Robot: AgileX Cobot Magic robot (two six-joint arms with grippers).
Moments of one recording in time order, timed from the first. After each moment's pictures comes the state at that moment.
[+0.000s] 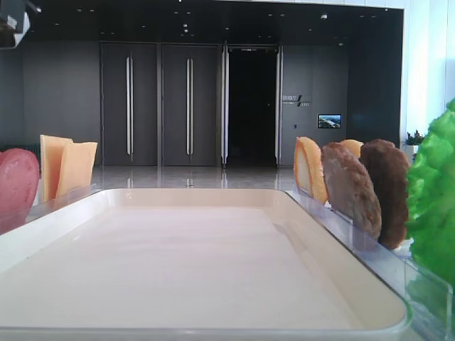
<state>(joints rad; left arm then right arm) -0.53 1.53 -0.96 -0.04 1.17 -0.48 0.11 -0.01 -0.51 0.00 1.13 0.01</state>
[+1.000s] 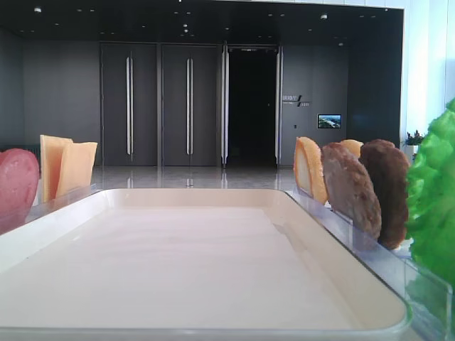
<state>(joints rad) -0.52 1.39 -1.11 0.10 1.22 -0.52 0.11 -0.01 -0.51 0.00 1.13 0.01</state>
